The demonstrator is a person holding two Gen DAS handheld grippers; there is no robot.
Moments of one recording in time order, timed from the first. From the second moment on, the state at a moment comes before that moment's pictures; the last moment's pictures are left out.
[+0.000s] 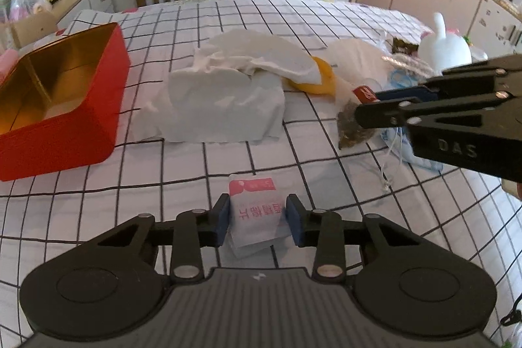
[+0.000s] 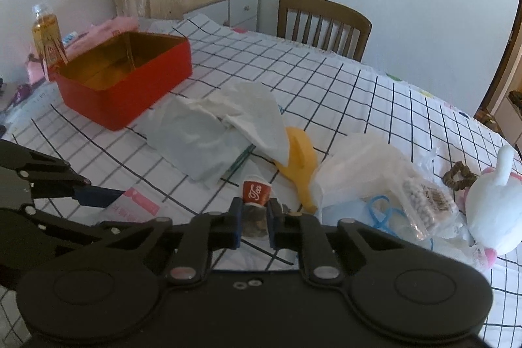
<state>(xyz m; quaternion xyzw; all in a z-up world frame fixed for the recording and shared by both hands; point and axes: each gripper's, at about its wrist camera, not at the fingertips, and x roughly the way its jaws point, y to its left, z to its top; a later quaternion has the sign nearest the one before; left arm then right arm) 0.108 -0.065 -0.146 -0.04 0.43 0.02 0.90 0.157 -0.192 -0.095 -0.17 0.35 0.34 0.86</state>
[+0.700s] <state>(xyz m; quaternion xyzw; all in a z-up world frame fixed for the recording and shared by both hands) 0.098 0.003 -0.071 -0.05 0.38 0.06 0.92 0.146 -0.169 -0.017 -0.12 0.30 0.41 0.86</state>
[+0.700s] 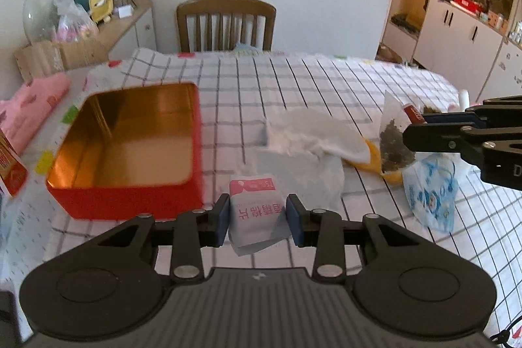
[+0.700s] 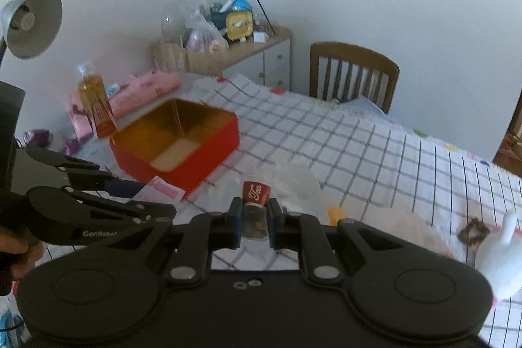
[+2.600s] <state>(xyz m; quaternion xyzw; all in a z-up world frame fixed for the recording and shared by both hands) 0.239 0.205 -0.129 -0.05 0.48 0.04 0.88 0.171 0.090 -0.095 -0.24 0.37 0.41 0.80</state>
